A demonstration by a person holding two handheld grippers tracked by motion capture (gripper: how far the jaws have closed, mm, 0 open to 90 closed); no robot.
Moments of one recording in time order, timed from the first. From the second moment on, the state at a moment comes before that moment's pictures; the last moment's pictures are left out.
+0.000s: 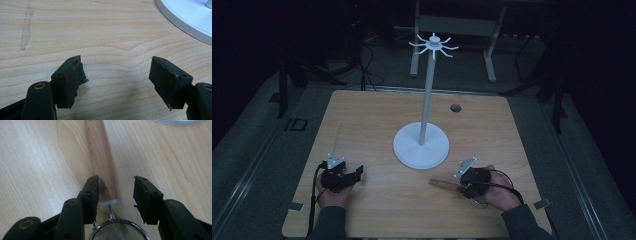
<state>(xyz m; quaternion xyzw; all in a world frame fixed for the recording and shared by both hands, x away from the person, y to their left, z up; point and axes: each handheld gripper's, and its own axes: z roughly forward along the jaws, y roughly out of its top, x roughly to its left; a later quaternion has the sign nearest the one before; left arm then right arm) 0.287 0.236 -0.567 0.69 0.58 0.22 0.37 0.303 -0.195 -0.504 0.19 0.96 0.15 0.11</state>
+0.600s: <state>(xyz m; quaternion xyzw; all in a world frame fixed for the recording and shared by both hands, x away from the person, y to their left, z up) 0.287 0.236 -0.567 0.69 0.58 0.22 0.37 0.324 -0.197 -0.510 0.27 0.95 0.13 0.11</state>
